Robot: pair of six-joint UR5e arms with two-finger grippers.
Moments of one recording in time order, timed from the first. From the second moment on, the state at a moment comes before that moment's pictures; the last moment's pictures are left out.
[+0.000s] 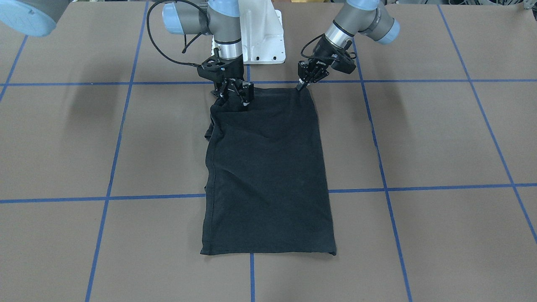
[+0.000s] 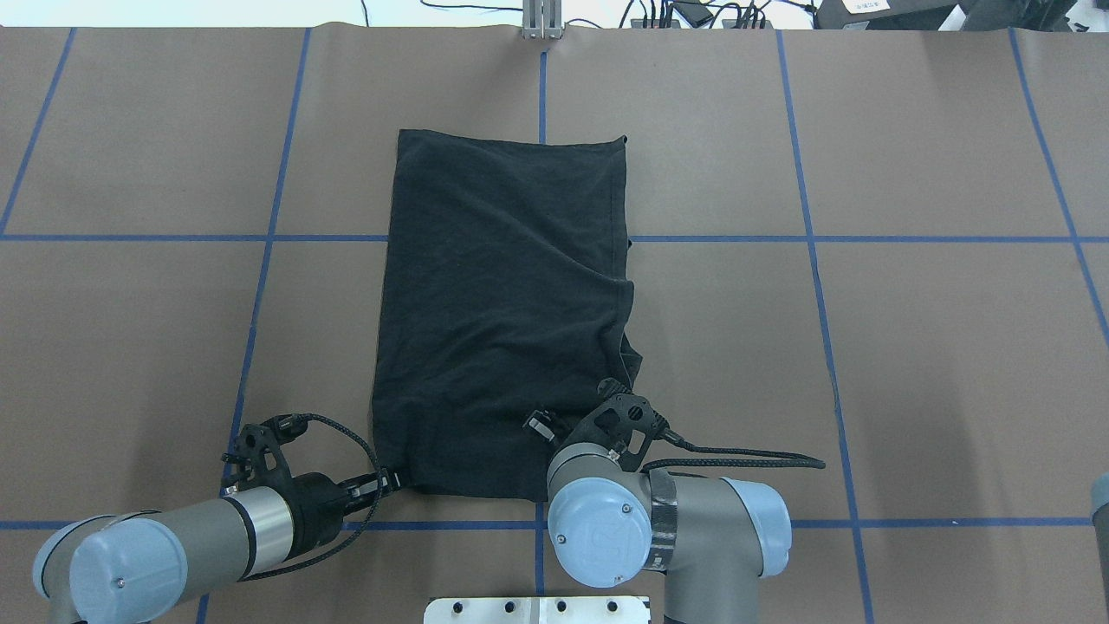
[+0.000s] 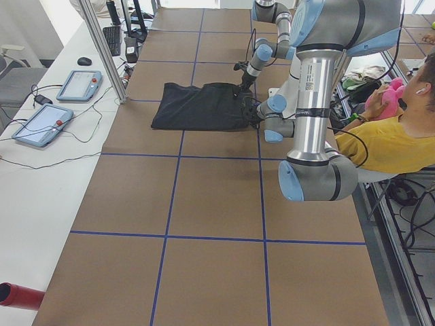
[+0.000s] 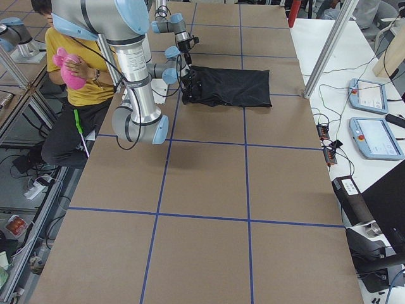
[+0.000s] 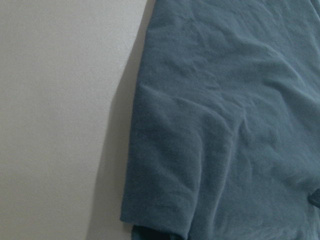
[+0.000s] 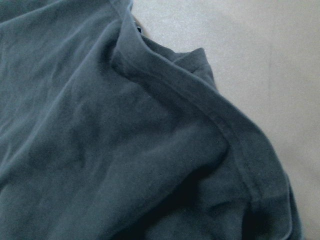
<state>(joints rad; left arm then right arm) -0.12 -1.65 -1.87 -2.54 -1.36 -1.78 0.14 -0.99 1.72 -1.45 1.26 2.14</state>
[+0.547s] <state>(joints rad) -0.12 -1.65 -1.87 -2.54 -1.36 -1.77 0.16 -0.99 1.75 -1.46 1.27 2.12</state>
